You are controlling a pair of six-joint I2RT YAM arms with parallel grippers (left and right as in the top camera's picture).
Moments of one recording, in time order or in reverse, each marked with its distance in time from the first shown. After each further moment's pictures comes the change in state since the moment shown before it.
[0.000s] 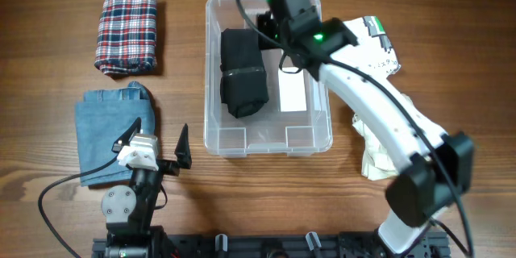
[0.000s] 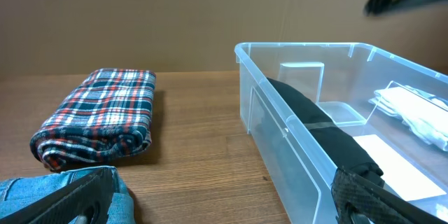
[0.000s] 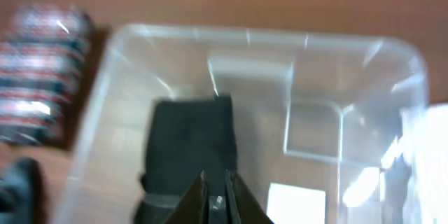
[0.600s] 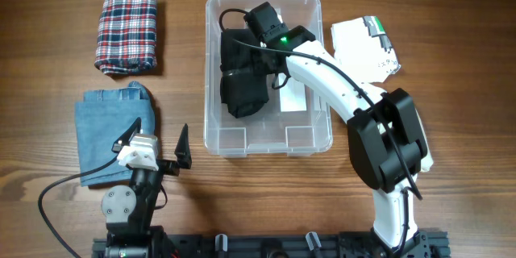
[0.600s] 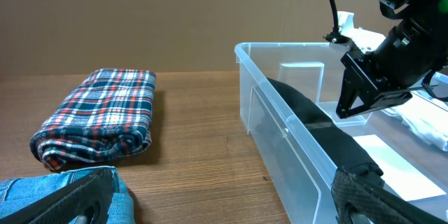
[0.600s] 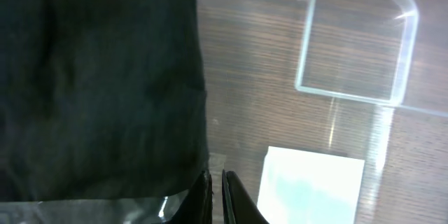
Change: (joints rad) left arm 0.000 0.000 0.000 0.000 0.000 0.000; right arm 0.010 0.259 -0.005 -0.058 -0.010 -0.007
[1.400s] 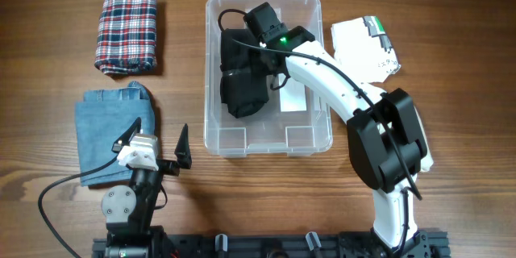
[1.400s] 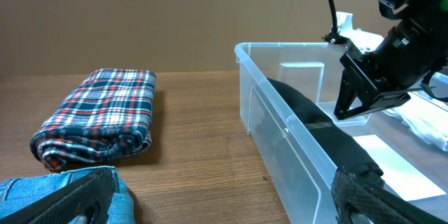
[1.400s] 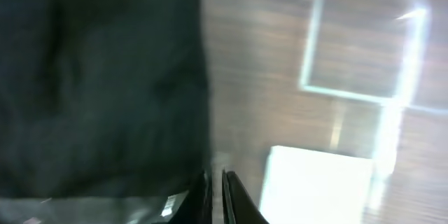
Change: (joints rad) left arm 0.000 0.000 0.000 0.000 0.000 0.000; right arm 0.001 0.000 0.000 0.002 0.005 0.000
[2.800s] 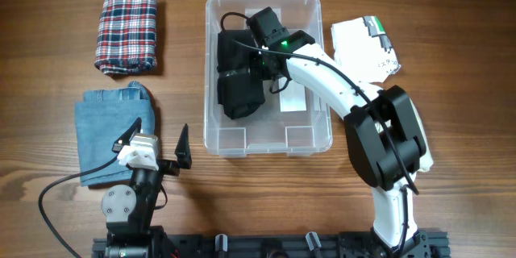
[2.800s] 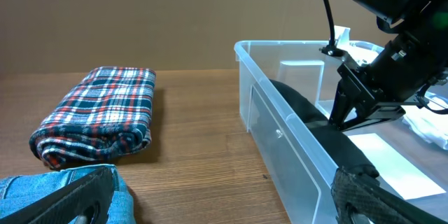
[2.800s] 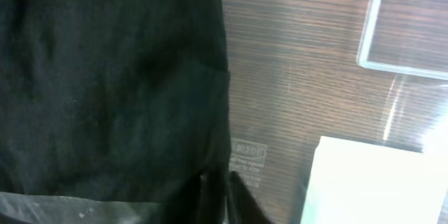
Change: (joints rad) left arm 0.000 0.006 0.000 0.000 0.000 0.000; right arm -0.009 0.014 -0.048 0.052 -0.147 0.045
